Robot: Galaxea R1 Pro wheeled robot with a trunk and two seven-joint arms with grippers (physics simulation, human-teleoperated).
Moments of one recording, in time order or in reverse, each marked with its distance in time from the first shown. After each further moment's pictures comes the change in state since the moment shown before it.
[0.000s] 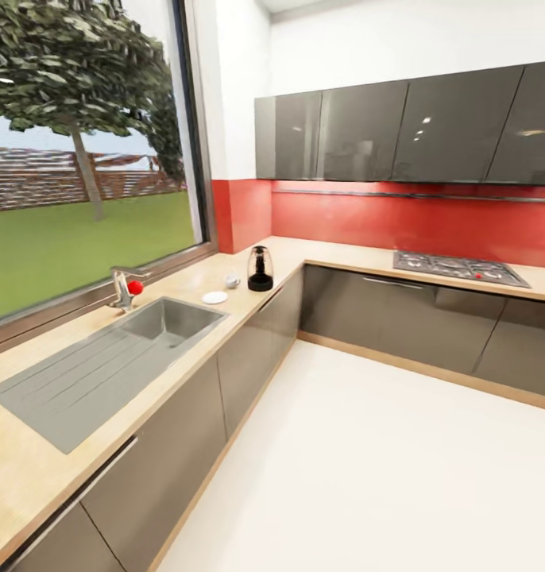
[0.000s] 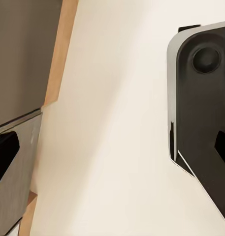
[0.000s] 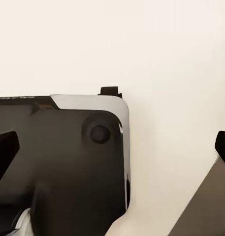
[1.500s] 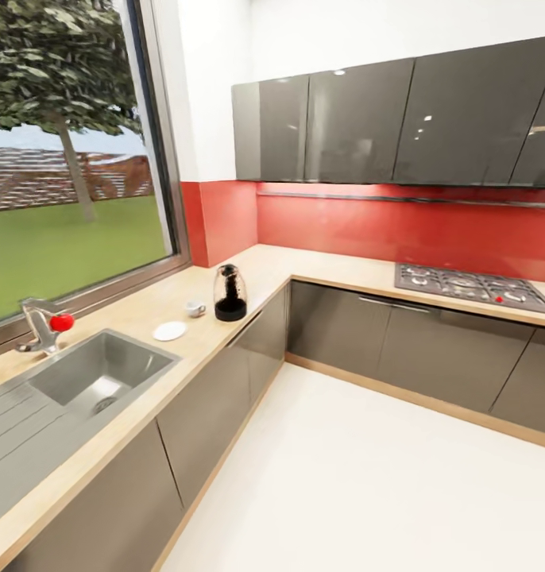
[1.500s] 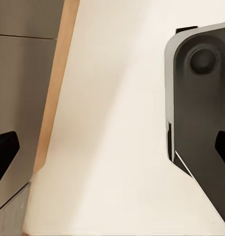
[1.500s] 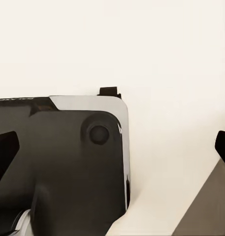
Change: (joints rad) left arm 0.000 -0.002 -0.001 -0.001 -0.001 -0.002 -0.004; right arm 0.000 -0.002 -0.006 -0.001 -0.003 0.001 -0.002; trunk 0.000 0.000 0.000
